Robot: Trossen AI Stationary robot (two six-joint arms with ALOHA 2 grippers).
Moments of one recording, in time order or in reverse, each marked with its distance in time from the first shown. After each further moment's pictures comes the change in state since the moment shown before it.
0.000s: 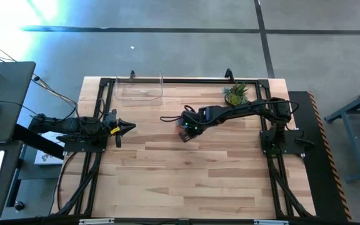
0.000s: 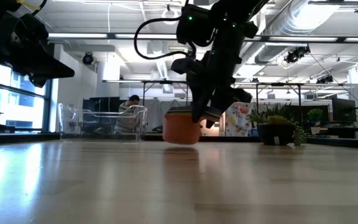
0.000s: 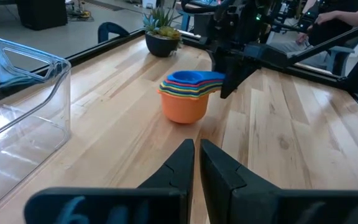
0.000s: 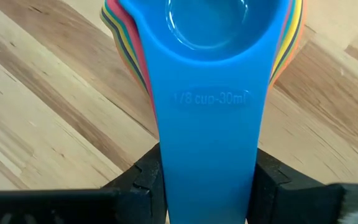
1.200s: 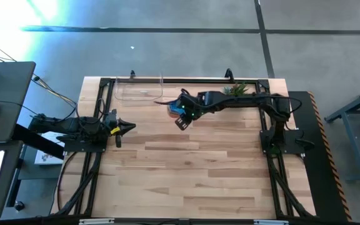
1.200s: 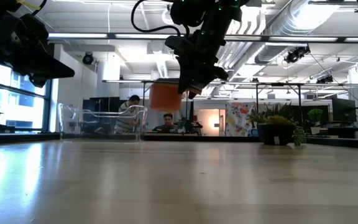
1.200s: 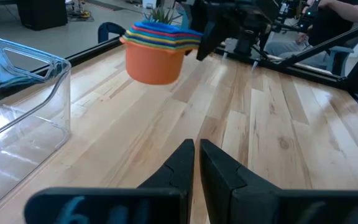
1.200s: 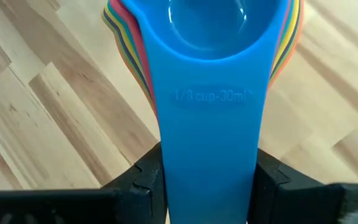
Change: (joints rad) left arm 0.000 0.000 0.000 0.000 0.000 0.000; right arm -0.093 0.000 0.229 -0.124 0.058 -0.318
